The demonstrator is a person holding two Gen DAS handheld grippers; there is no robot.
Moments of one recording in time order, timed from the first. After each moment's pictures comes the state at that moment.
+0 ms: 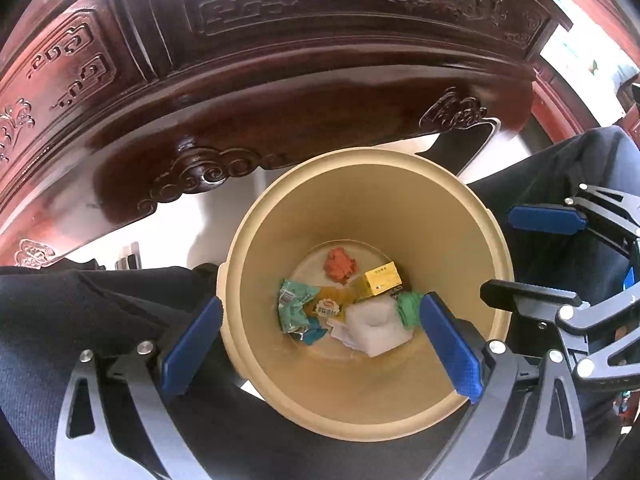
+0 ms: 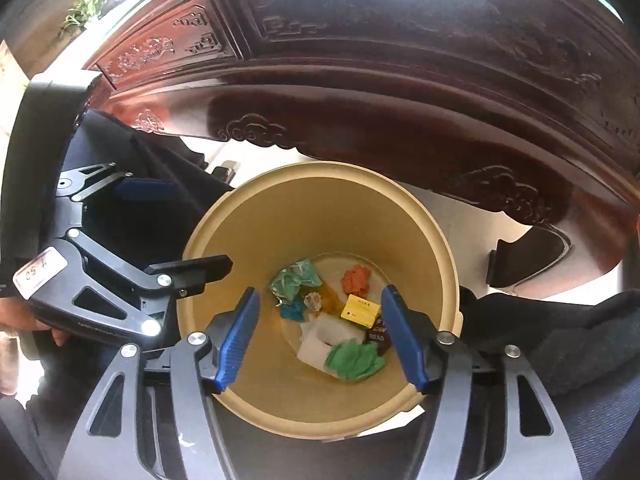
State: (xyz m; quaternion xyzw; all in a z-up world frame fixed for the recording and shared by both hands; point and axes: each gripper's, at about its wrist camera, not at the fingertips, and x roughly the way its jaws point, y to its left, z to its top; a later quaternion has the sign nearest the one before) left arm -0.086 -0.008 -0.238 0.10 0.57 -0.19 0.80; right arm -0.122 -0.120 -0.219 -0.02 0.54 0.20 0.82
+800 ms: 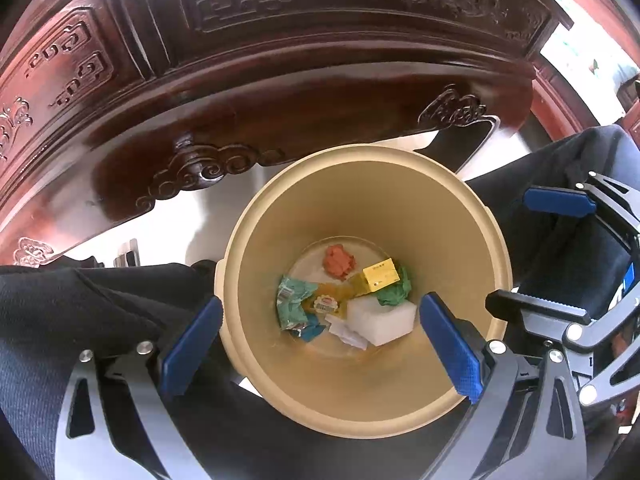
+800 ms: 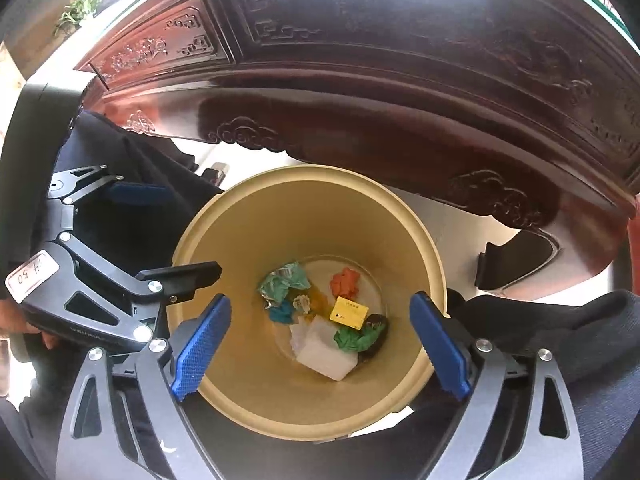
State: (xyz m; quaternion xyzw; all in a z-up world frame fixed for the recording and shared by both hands) left arm -0.084 -0.007 -0.238 0.09 0.57 -0.19 0.79; right arm -0.122 -0.123 -0.217 -0.03 0.54 0.18 0.82
